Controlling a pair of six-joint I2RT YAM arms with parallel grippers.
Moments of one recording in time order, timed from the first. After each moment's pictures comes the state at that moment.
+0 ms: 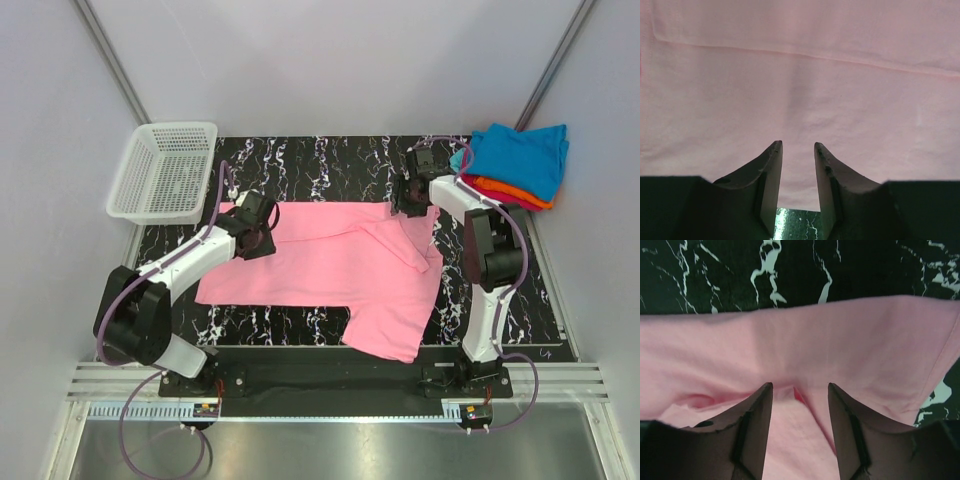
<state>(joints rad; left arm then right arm) -0.46 1.47 1.00 -0.60 -0.25 -0.66 0.23 2.01 1.47 -0.49 0.01 0.31</state>
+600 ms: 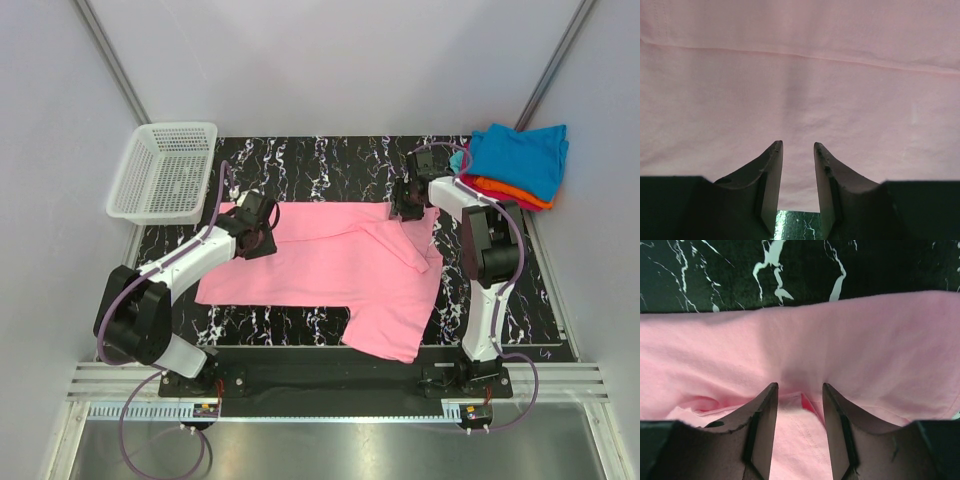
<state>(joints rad) -0.46 1.49 1.00 -0.58 -0.23 -0.65 0.21 2.07 1.50 -0.47 -0.07 0.35</state>
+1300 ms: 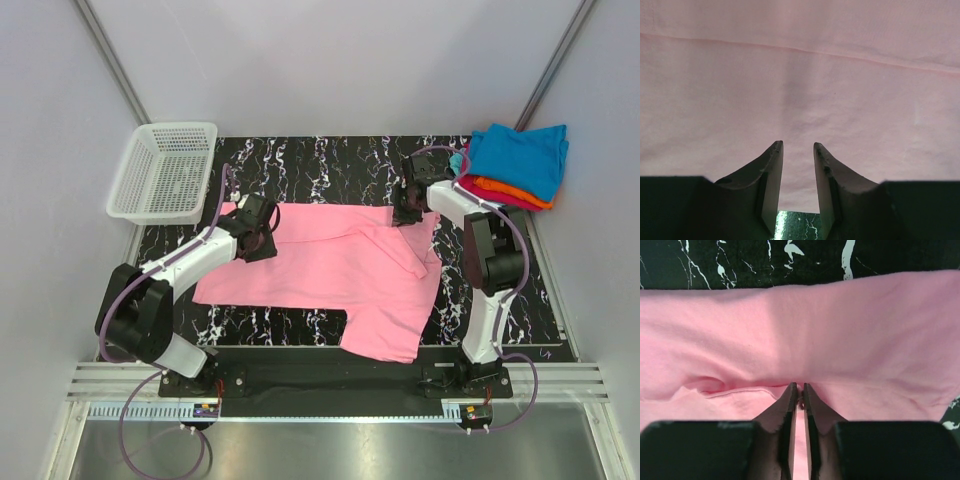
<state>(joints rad) -0.46 1.50 0.99 -0.57 -0.21 -0.65 0.24 2.00 1.42 -0.50 -0.05 0.37</state>
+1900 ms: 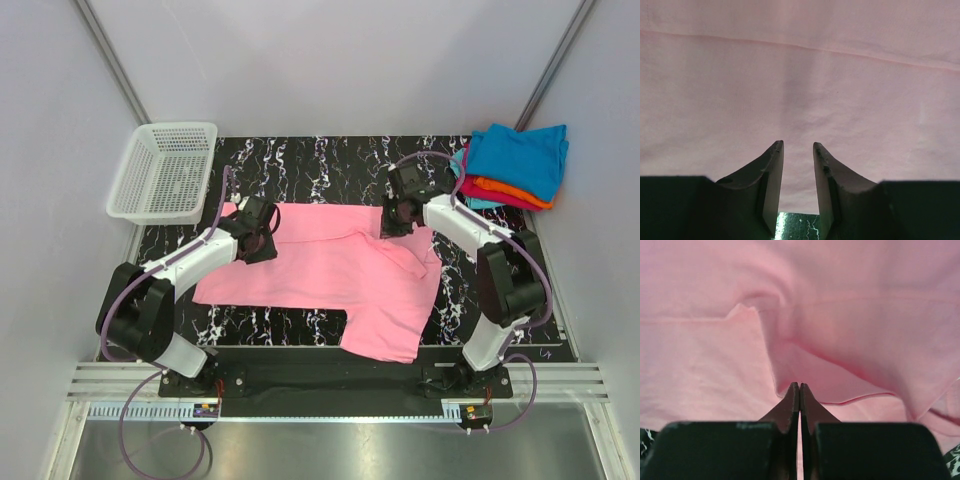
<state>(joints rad) -0.46 1.50 0.97 -0.56 -0.21 -0.65 0.37 1.77 1.30 -0.57 -0.04 0.42</state>
